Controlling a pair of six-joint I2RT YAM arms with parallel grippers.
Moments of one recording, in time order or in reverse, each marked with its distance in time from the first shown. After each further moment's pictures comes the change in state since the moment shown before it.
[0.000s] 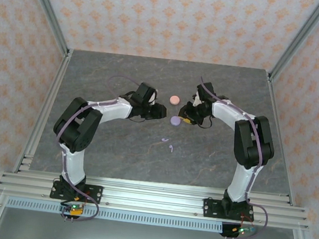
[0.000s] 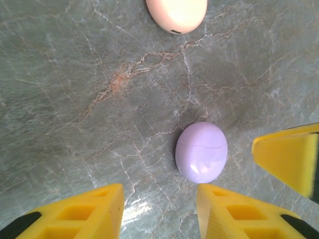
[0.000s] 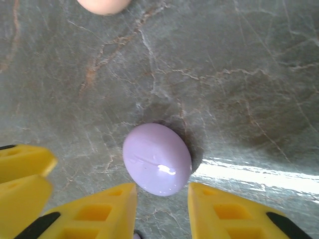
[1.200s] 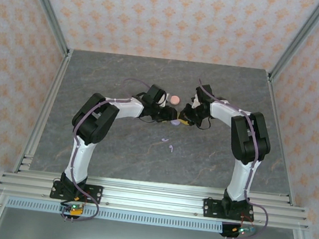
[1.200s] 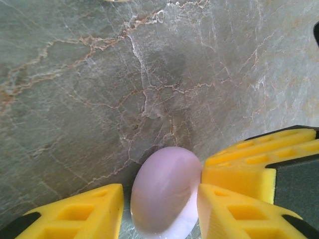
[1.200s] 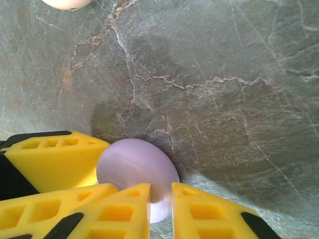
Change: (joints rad) left arm -0.042 0.208 0.150 0.072 0.152 -0.039; right arm -0.008 0.072 0.000 0.033 -0.037 0.003
